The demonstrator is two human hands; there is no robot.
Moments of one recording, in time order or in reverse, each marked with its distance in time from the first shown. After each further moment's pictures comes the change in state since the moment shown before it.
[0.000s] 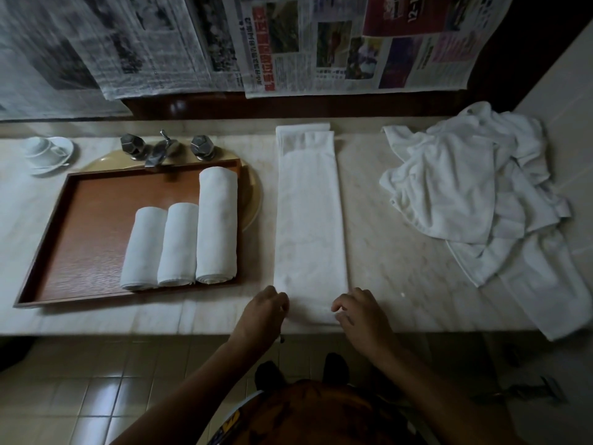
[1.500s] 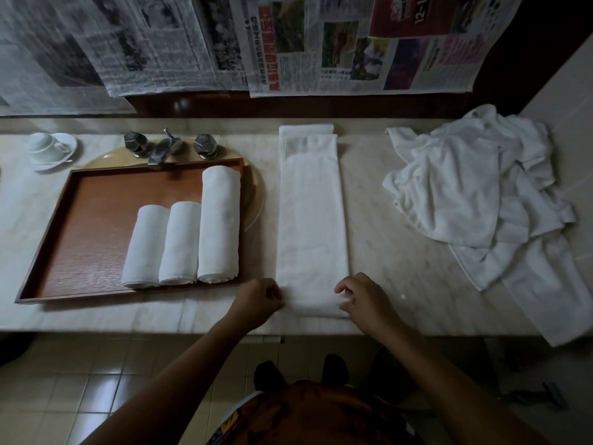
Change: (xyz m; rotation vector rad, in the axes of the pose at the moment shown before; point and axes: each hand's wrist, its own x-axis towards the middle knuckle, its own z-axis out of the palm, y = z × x) left_hand 0.031 -0.013 -0.028 -0.191 -0.161 -0.277; right_hand 0.034 -0.001 -0.026 0.095 -0.121 0.122
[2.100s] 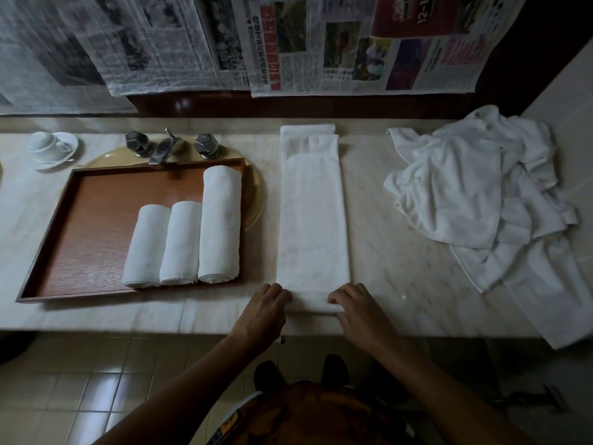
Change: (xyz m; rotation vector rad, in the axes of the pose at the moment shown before) left_hand -0.017 -0.010 0.034 0.322 0.159 0.362; right_hand -0.013 -0.001 0.016 -0.236 0.013 -0.262
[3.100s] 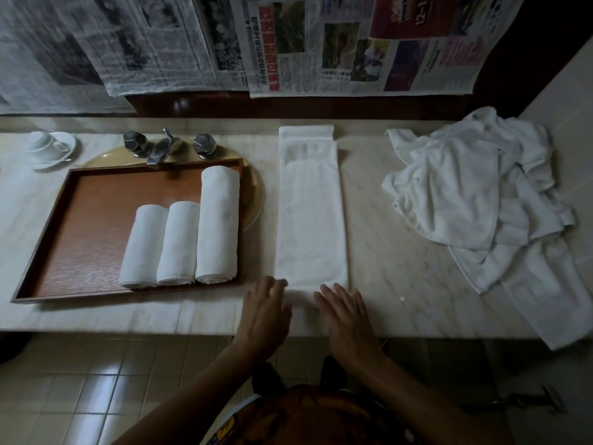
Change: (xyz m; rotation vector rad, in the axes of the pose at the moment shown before) left_hand -0.006 0.026 -0.004 -0.057 0.169 -0.200; right_hand -0.018 -0.018 0.035 -0.275 0.107 -0.079
